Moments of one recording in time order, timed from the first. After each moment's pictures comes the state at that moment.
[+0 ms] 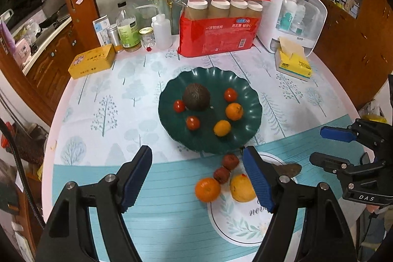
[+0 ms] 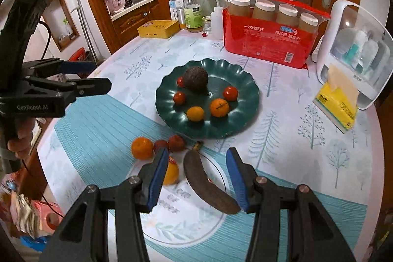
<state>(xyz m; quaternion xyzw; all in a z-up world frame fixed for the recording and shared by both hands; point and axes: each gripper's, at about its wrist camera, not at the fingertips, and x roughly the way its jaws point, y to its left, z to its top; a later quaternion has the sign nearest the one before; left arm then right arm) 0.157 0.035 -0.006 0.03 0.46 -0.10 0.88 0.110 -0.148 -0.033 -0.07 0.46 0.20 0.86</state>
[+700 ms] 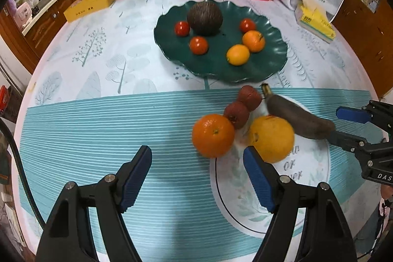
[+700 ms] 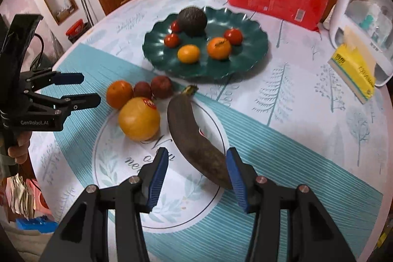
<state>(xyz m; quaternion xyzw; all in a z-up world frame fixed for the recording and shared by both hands) 0.137 0.034 -0.138 0.01 0.54 -0.07 0.84 0.107 -0.160 -0.129 -0.10 0.52 0.21 0.82</state>
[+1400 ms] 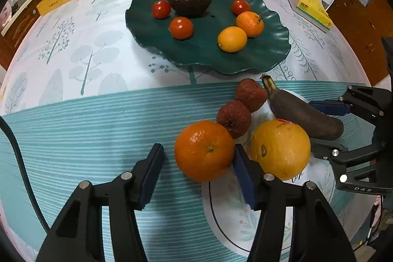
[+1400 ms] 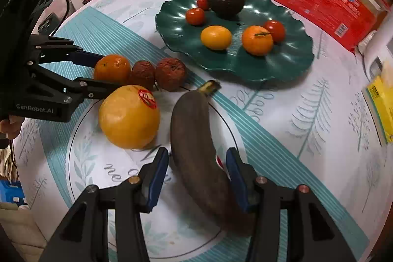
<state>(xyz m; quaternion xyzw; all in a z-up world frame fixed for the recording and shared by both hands) 0.170 0.025 -0.179 0.00 0.56 -0.12 0.82 0.137 -0.122 -0.173 -0.19 0.53 0.26 0.79</state>
